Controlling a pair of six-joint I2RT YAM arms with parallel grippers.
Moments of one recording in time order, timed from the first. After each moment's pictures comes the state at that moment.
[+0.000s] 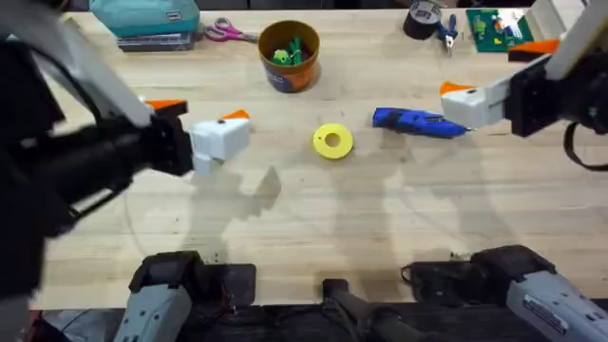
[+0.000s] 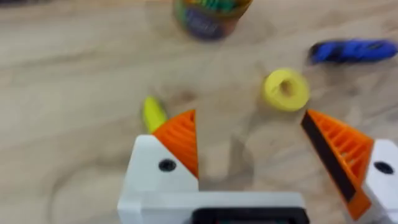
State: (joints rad) left arm 0.11 0.65 0.81 -0.88 0.46 0.11; right arm 0.13 0.84 1.00 -0.87 -0.06 -0.30
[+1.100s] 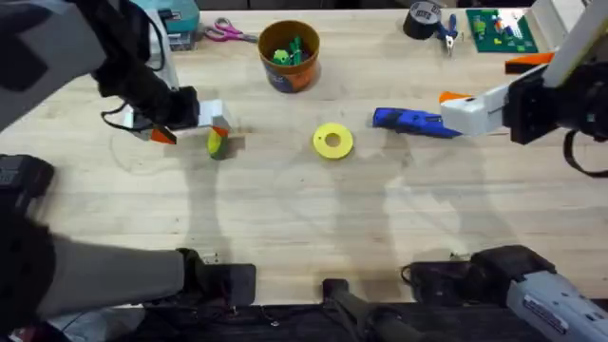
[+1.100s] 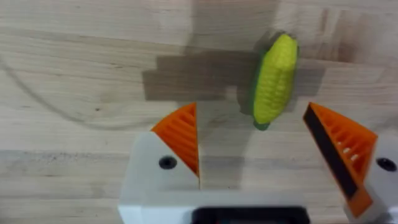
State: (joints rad) left arm 0.15 1.57 1.10 -1.01 0.09 -0.01; right arm 0.13 0.84 1.00 -0.92 -0.06 -0.27
